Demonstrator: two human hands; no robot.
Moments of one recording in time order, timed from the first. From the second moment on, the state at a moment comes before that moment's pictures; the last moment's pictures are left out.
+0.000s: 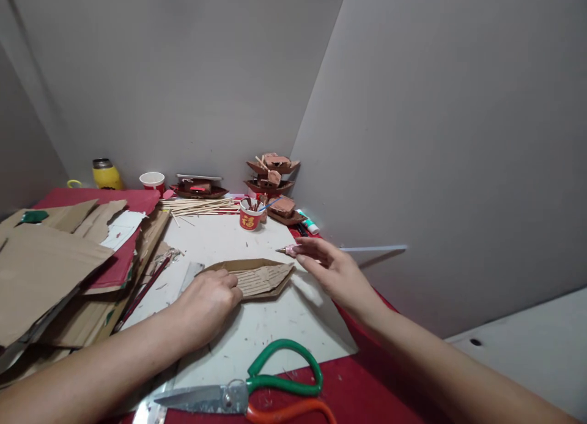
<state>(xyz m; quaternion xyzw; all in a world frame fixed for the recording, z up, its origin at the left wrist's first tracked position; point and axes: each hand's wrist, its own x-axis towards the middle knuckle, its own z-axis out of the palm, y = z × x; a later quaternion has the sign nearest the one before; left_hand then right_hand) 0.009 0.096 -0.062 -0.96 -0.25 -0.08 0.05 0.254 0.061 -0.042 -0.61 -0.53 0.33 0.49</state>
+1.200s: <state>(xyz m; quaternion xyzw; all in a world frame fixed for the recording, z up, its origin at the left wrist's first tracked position) 0.021 0.106 -0.041 -0.92 -0.38 -0.02 0.00 0.234 0.061 -0.064 -0.37 -0.92 -0.08 0.06</state>
